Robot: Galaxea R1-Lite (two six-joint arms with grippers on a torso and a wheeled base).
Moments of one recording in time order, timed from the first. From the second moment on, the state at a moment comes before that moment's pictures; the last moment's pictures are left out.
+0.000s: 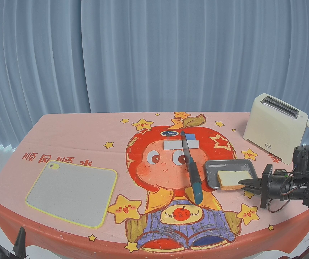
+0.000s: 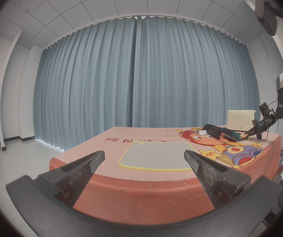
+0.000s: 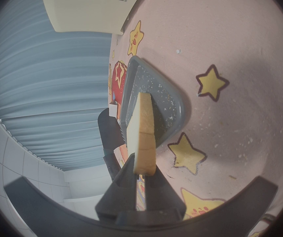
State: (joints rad) left arm 0.00 0.02 -0.02 0.00 0.02 -0.02; right arm 0.19 1.73 -0.28 -0.85 0.53 1.38
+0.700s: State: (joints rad) left arm 0.00 0.02 -0.02 0.00 0.02 -0.02; right arm 0.19 1.65 -0.28 -0.86 0.53 1.38
